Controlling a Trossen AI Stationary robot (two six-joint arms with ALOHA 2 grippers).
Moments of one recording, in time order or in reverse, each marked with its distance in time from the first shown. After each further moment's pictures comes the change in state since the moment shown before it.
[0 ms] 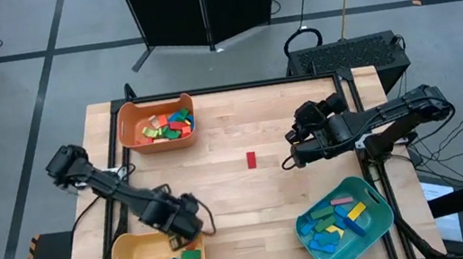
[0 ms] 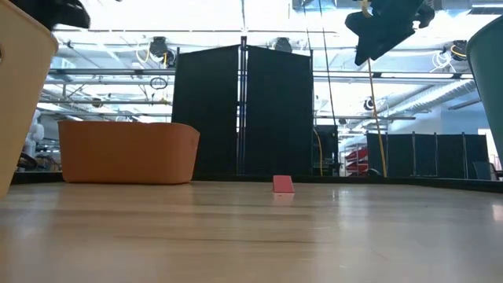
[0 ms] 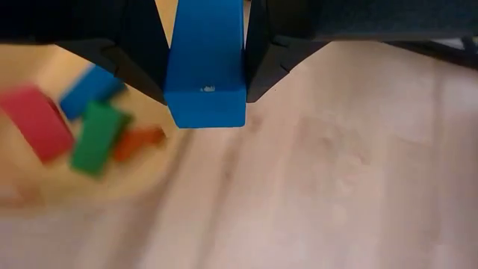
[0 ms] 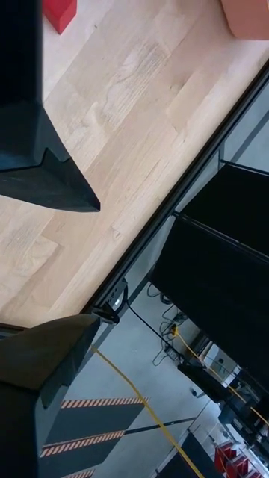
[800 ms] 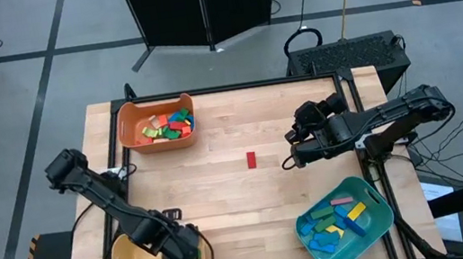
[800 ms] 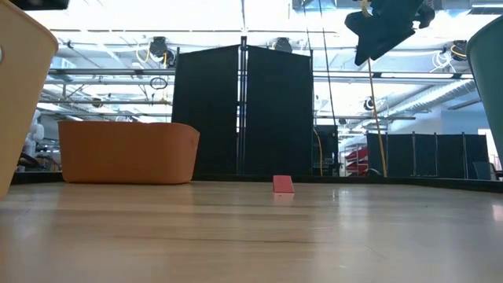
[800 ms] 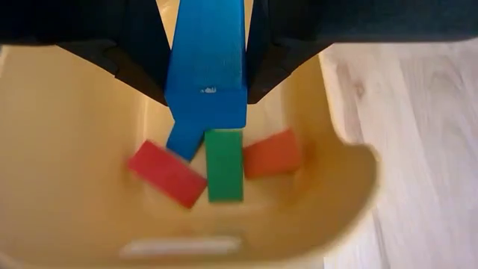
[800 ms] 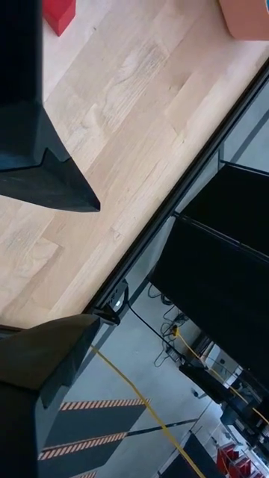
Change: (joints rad) left arm -0.151 0.021 0.002 0.225 0.124 0.207; right arm 0.000 0.000 0.000 0.001 -0.002 0.008
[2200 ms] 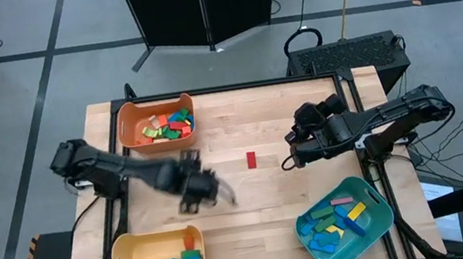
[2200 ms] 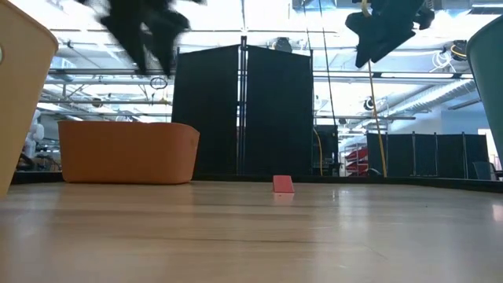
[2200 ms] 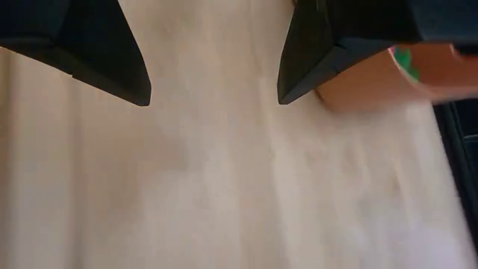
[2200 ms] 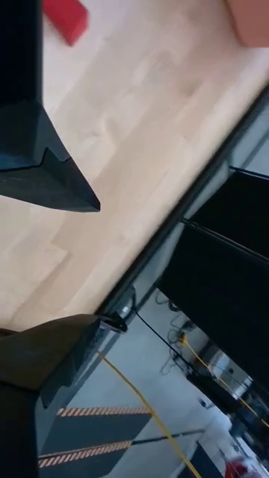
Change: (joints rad) left arm 0.400 -0.019 0.061 -0.140 -0.417 0.561; right arm 0.000 0.000 0.000 0.012 -0.037 -0.015
